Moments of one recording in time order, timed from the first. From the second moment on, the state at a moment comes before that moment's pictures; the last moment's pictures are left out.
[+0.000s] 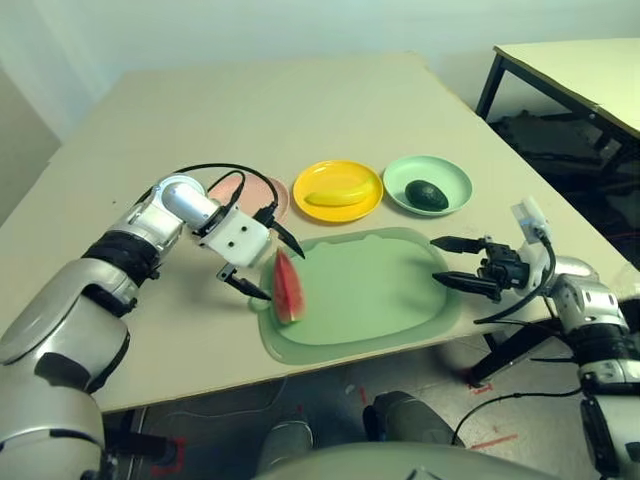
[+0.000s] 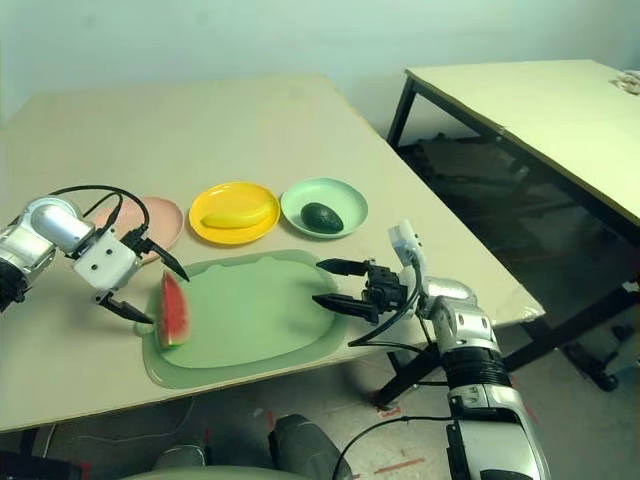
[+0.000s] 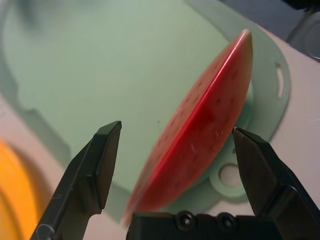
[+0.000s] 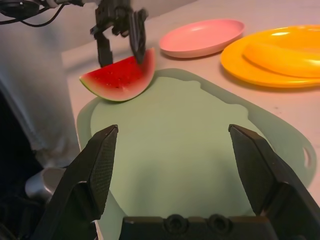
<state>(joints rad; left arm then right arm) -0.91 0.87 -0.89 0.73 -0.40 -0.81 -1.60 -0.39 -0.52 -0.05 0.48 0.44 0.16 1.53</state>
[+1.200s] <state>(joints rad) -0.91 0.76 -0.84 0.93 -0.17 -0.86 -1.61 -0.39 -0.49 -0.04 0.39 0.44 0.21 1.49</state>
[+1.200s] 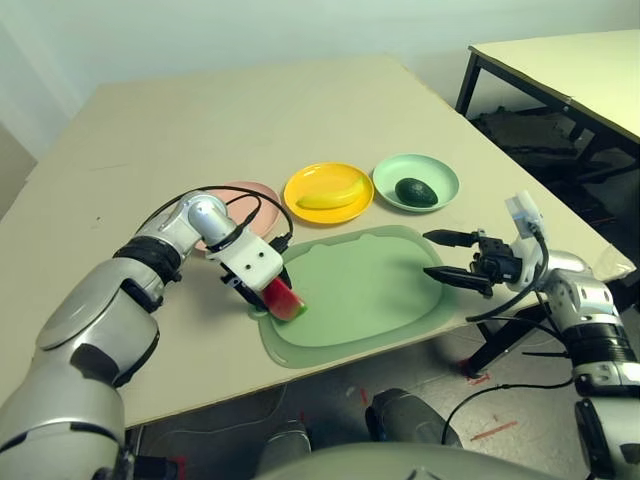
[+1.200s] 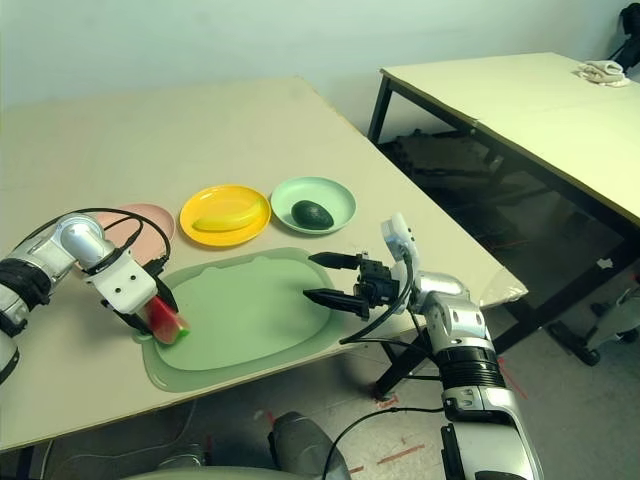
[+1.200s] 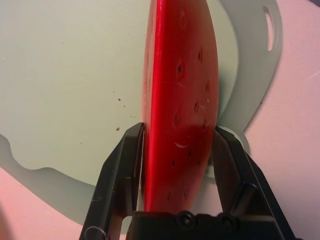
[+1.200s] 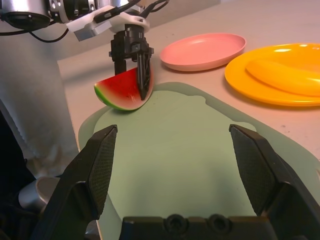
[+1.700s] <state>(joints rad) -1.02 0.86 -0.54 1.16 -0.02 -0.72 -1.48 -0.40 -0.50 -0.05 0.51 0.38 0.08 1.40</state>
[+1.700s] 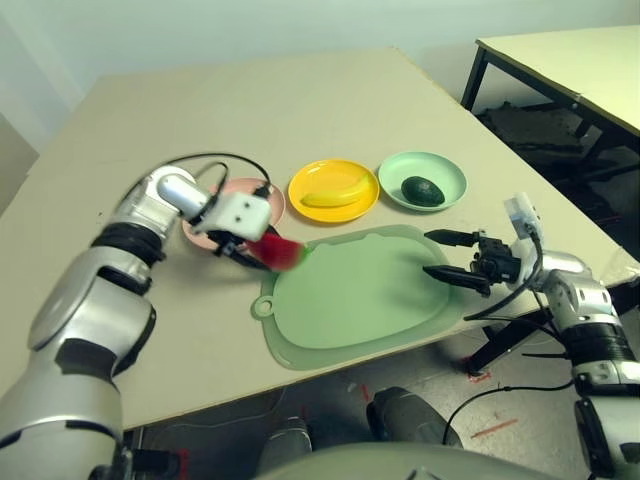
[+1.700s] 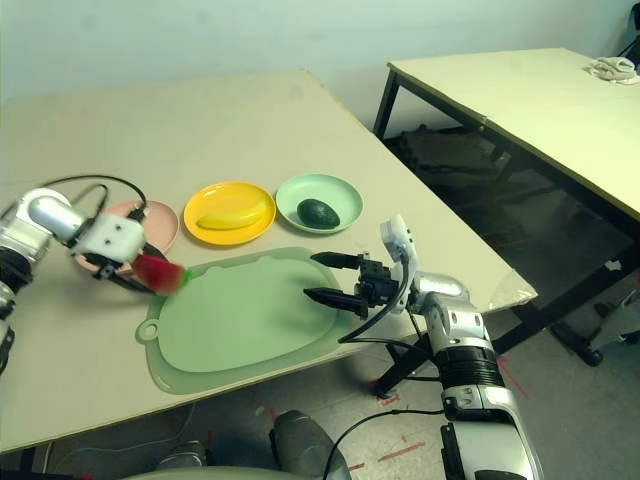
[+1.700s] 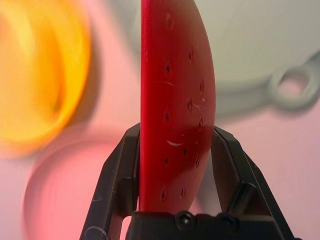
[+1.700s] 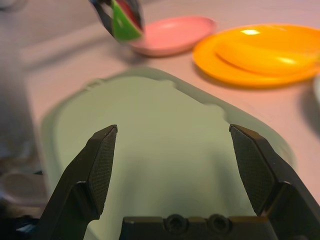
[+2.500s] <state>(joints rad) -0.98 0.84 -0.40 1.31 0.31 -0.57 -1.01 -0.30 -0.47 -0.05 0.39 0.39 0.08 1.32</state>
